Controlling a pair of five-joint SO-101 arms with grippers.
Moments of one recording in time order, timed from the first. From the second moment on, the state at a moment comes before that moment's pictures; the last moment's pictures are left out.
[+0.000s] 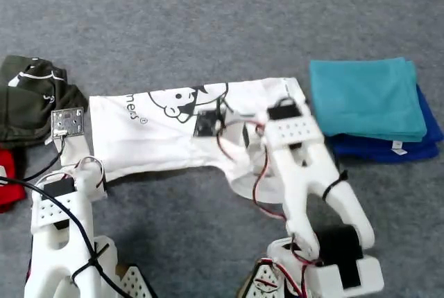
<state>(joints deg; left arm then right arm) -20.8 -49.0 77.0 42.2 -17.1 -14.7 -11.0 35.1 72.5 60.4</state>
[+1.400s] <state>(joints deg) -19.3 -49.0 77.5 42.2 -17.1 -10.5 40.7 -56.2 101.3 62.2</state>
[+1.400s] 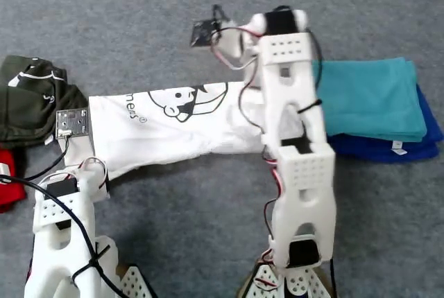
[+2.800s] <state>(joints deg) -19.3 -49.0 78.2 42.2 -18.6 -13.8 14.3 12.1 56.2 50.1</state>
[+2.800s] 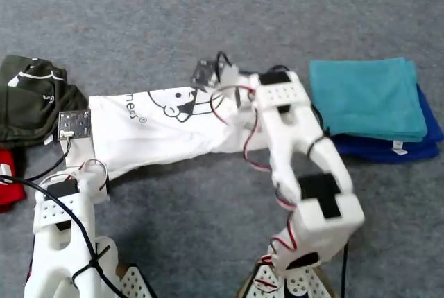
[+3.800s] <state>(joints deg) -18.7 -49.0 78.2 42.4 -18.6 -24.4 38.6 -26.2 83.0 42.6</state>
